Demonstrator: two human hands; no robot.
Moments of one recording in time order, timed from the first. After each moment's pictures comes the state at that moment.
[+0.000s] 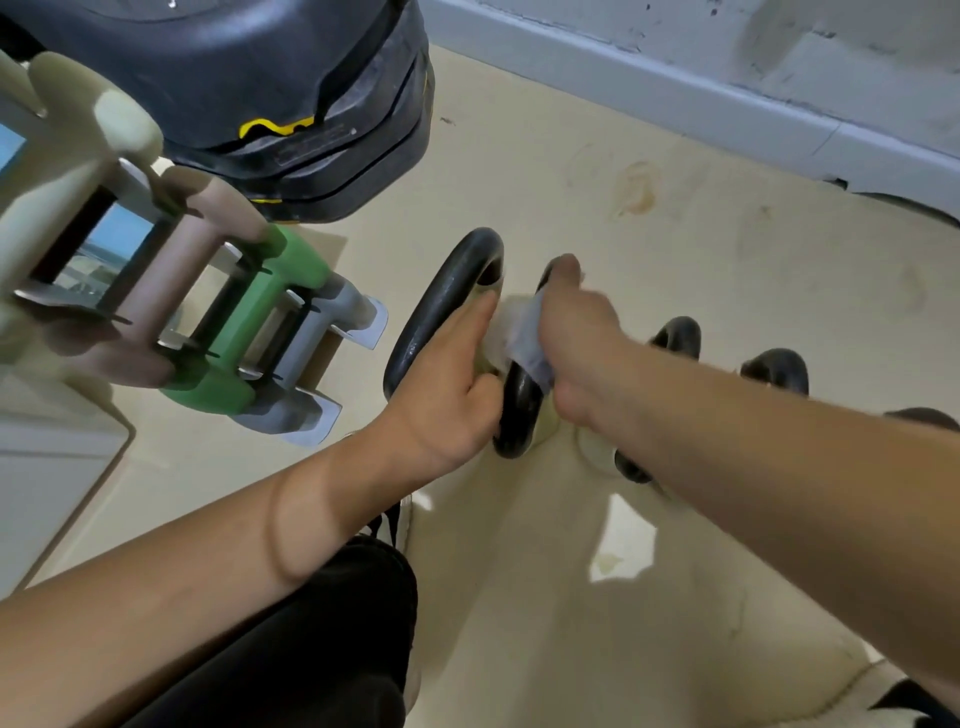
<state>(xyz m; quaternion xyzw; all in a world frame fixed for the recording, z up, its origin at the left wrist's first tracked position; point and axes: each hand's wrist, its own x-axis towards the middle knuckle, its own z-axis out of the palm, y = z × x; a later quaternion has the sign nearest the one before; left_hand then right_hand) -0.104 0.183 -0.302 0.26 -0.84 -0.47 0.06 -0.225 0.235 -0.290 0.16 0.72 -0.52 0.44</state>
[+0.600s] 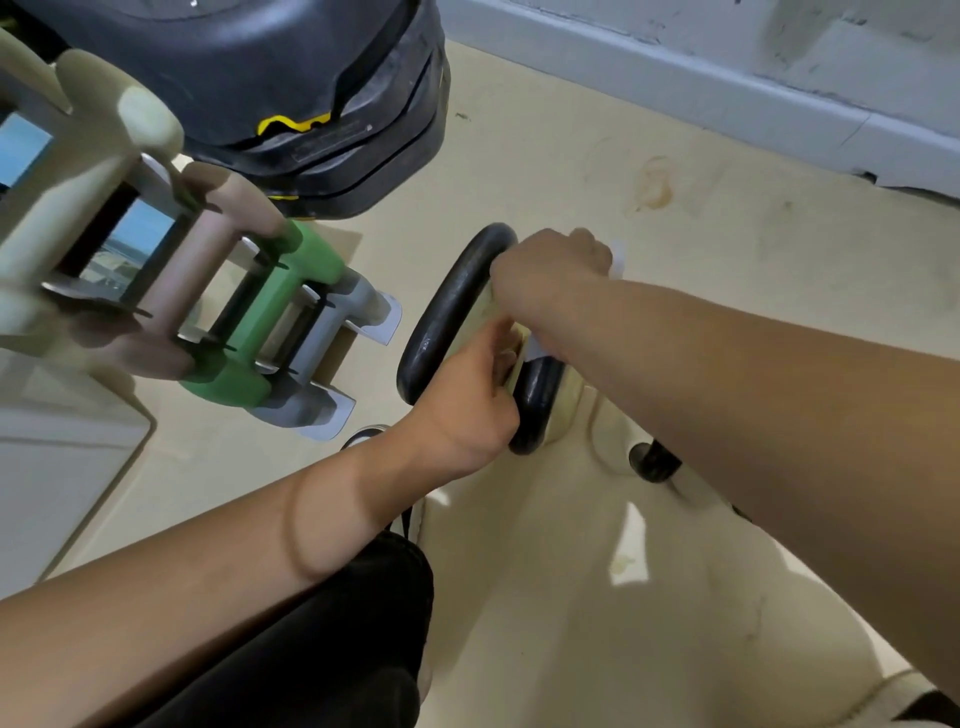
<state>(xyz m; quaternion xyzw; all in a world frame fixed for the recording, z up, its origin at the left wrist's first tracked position) -0.103 0.195 -0.314 0.36 -0.76 -0.55 -0.02 -0.237 0.199 -0.253 -0.21 0.89 -0.15 0.37</state>
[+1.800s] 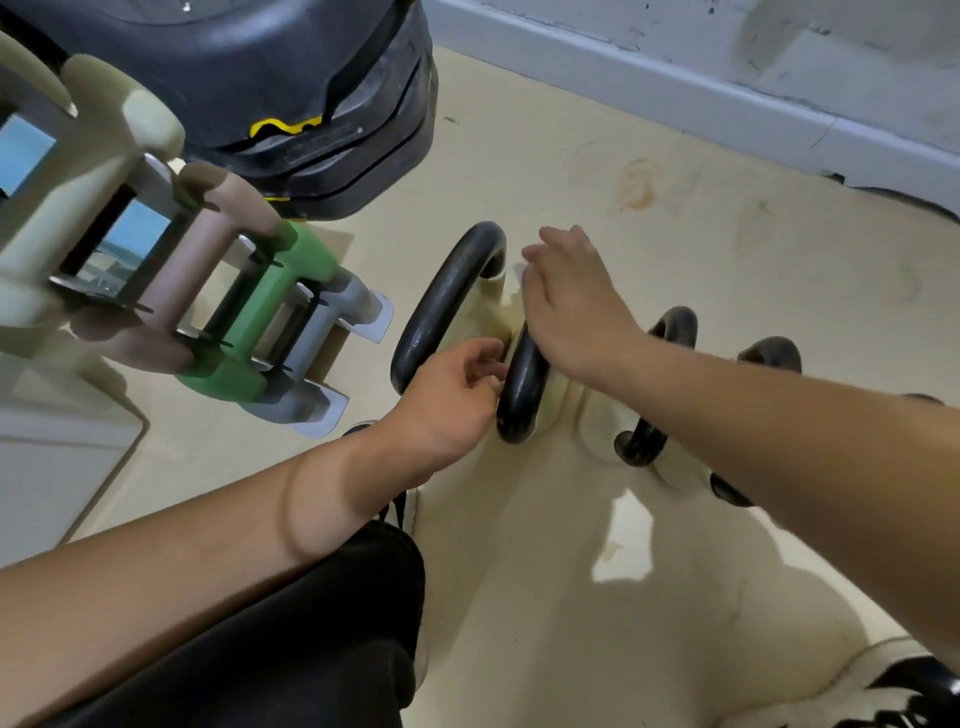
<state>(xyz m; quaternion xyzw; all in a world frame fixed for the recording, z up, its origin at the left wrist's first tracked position) -0.092 0.193 -0.325 0.42 -0.71 -0.56 -0.02 -0.256 0.251 -0.325 -0.43 0.84 -0.24 0.21</state>
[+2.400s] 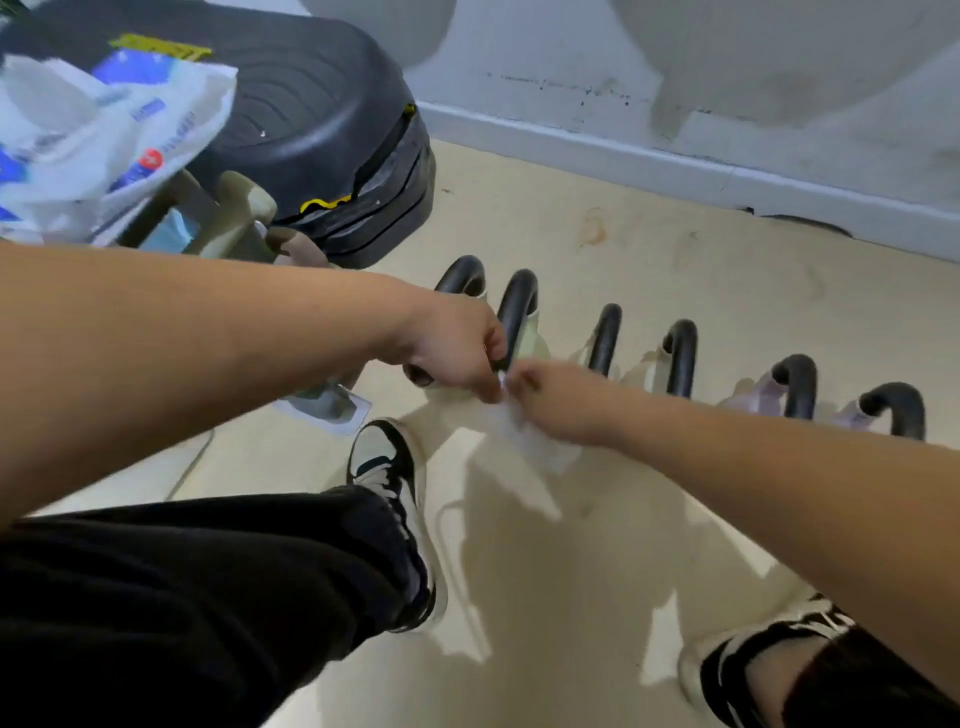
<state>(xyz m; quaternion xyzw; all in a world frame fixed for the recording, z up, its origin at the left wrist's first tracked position) -0.116 0.204 -0.168 0.21 -0.86 -0.28 -0.38 -0.187 0.357 -0.231 -0.43 0.79 -0.17 0.41</state>
